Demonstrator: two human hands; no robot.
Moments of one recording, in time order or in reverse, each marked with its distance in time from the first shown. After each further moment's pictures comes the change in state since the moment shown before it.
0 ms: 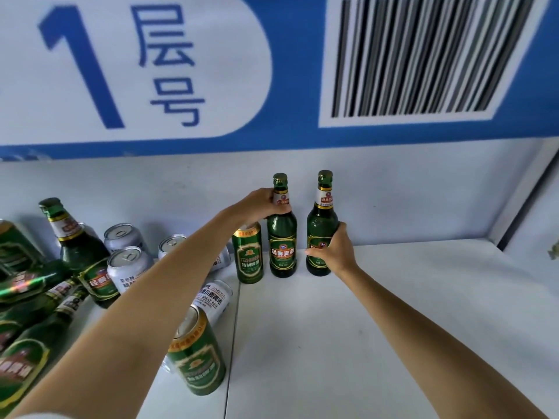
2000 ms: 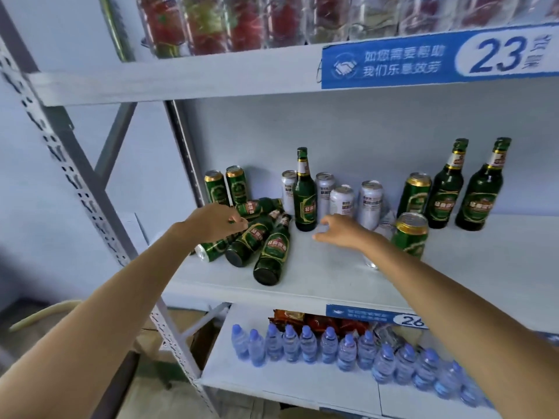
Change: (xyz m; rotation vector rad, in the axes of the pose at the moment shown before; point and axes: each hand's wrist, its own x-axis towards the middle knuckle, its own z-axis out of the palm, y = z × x) left_hand -0.472 -0.249 -0.221 0.684 0.184 -0.257; right_hand -0.297 -0.264 0.222 -0.512 -0.595 -0.312
